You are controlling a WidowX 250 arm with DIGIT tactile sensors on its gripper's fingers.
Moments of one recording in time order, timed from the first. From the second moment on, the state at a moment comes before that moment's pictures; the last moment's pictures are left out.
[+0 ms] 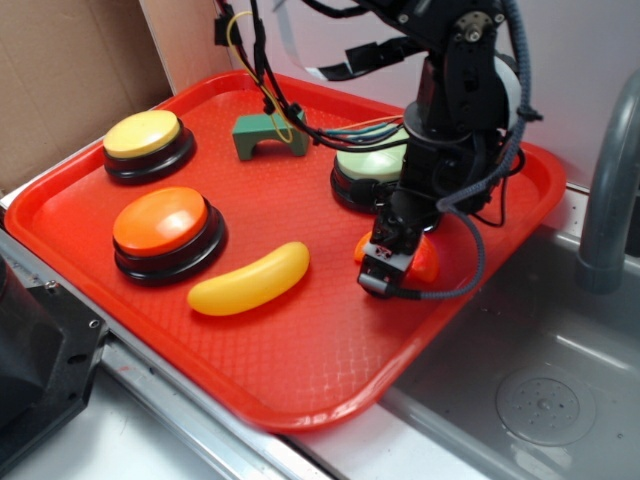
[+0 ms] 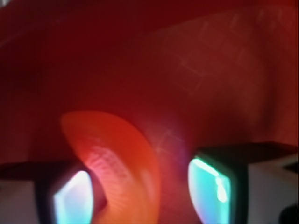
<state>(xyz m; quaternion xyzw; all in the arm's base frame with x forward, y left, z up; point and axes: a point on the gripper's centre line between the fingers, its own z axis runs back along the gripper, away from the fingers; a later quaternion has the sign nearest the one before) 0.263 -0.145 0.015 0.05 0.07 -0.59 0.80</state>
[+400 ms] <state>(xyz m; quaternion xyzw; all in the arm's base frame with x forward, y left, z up) 0.260 -0.143 0.017 0.03 0.05 -0.58 0.82</state>
